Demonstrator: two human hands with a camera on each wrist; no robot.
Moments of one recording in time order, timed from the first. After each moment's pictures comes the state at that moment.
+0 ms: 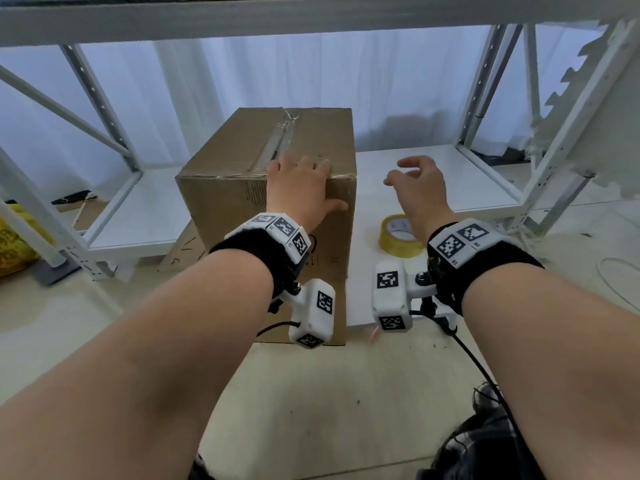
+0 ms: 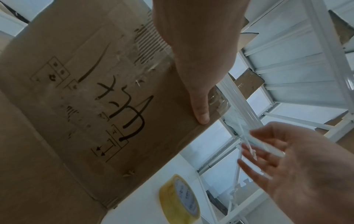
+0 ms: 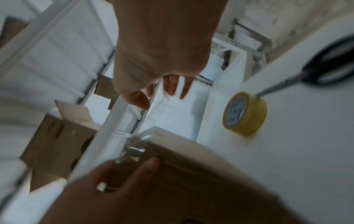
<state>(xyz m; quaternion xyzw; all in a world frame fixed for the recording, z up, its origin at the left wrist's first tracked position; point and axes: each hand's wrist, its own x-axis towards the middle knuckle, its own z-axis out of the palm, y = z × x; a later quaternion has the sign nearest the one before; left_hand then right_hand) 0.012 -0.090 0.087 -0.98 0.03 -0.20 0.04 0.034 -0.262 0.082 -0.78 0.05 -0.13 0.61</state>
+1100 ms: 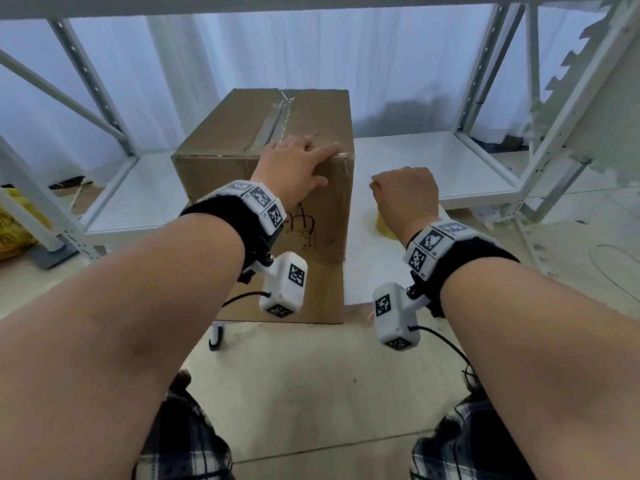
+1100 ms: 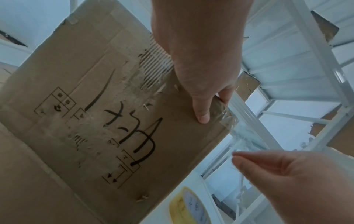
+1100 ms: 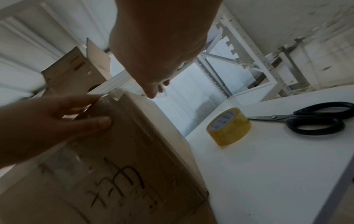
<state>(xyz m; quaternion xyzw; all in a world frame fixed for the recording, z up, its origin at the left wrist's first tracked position) 0.008 -0.070 0.094 -0.99 0.10 -0.13 0.01 0.026 -0.261 0.055 -0.97 -0.13 -0.18 0.03</state>
